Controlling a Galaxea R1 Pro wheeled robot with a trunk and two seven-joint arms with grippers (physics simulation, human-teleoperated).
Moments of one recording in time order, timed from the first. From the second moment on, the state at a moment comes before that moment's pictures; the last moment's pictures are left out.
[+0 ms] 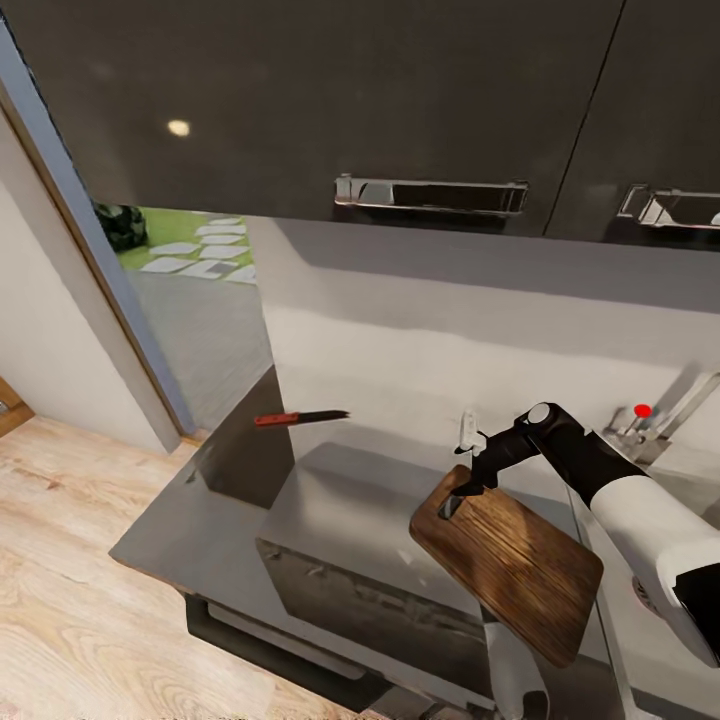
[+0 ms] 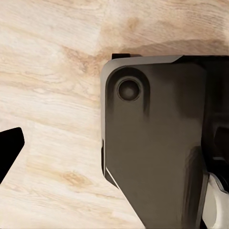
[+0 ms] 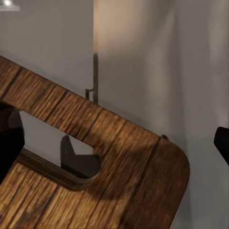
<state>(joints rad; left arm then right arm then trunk) -0.01 0.03 0.02 -0.33 0.00 -0.10 0.00 -1.09 -0.27 0.41 -0.66 0.45 0.16 1.22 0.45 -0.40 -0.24</state>
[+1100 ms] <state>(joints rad) -0.01 0.03 0.02 -0.33 0.00 -0.10 0.00 -1.09 -0.27 0.41 -0.66 0.45 0.16 1.22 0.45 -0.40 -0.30</state>
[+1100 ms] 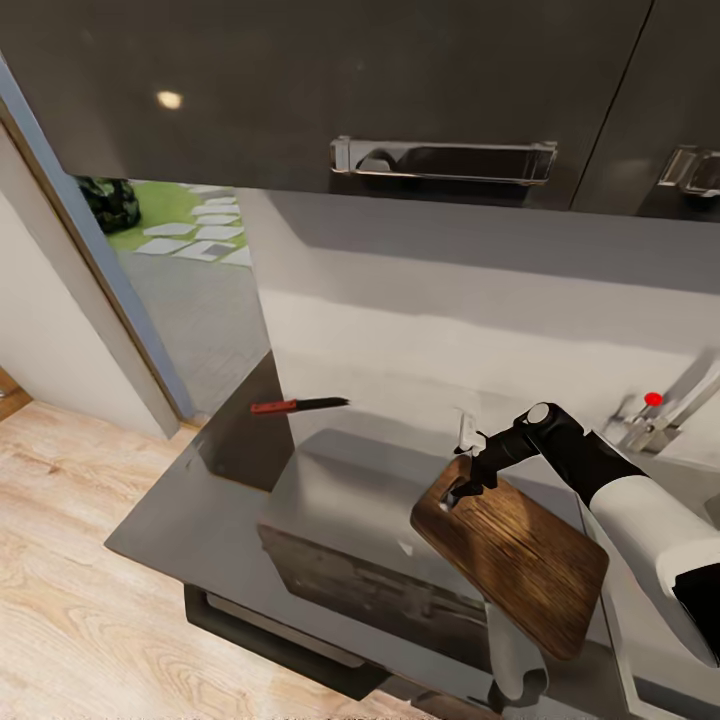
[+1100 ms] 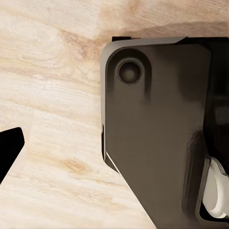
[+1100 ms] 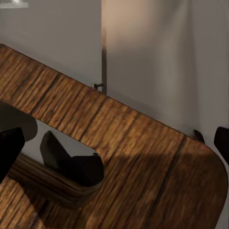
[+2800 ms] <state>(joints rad) -0.01 0.03 0.02 -0.33 0.00 -0.10 0.00 -1.09 -0.27 0.42 -0.67 0.44 0.16 1.21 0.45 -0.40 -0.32</state>
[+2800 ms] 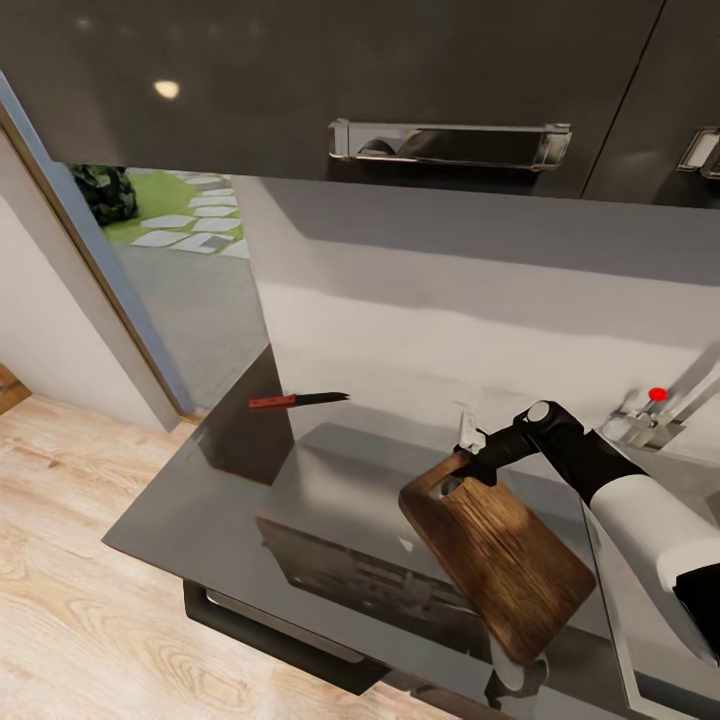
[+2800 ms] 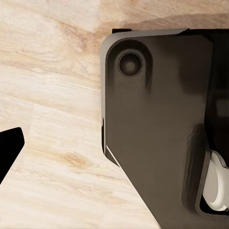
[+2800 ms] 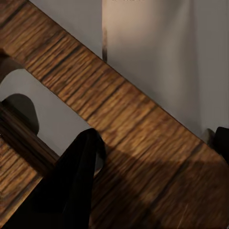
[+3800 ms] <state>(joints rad) -0.01 0.04 0.02 -0.30 0.00 -0.10 0.00 -1.09 -0.27 0.41 -0.67 0.45 0.21 1.21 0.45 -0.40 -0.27</state>
